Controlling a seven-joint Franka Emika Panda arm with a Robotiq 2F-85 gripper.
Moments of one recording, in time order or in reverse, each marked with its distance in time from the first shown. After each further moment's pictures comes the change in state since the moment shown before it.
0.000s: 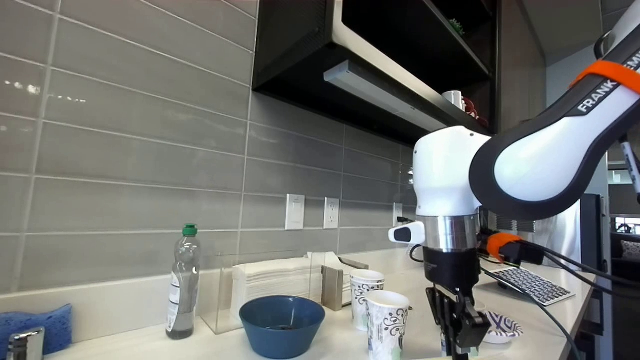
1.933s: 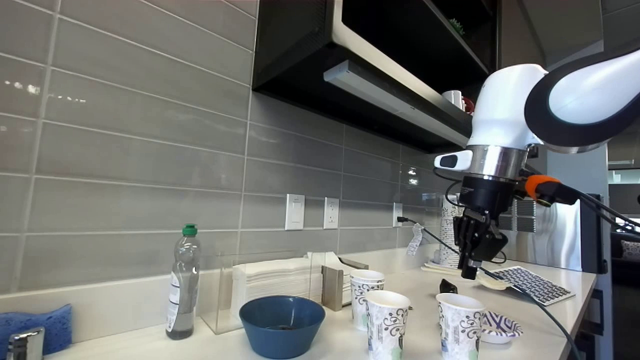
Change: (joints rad) arm -0.015 -0.363 -0.192 -0.074 -0.035 0.001 -0.087
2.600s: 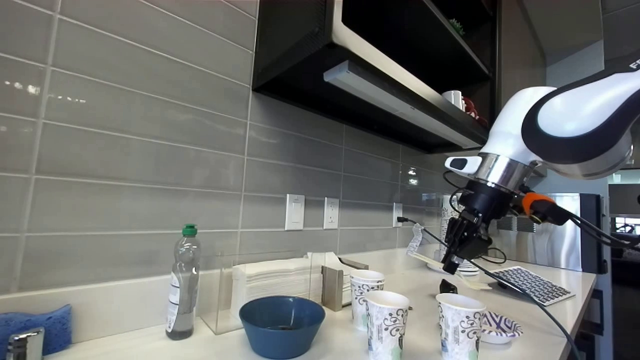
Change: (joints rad) arm 0.029 0.016 -0.145 -0.062 0.164 0.274 -0.166
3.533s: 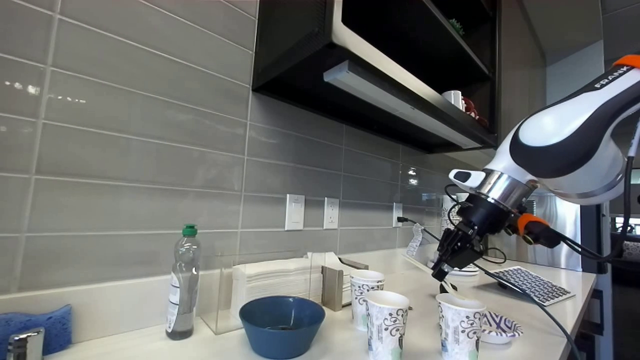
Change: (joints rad) arm 0.131 0.057 -0.162 -0.033 0.227 0.179 -0.236
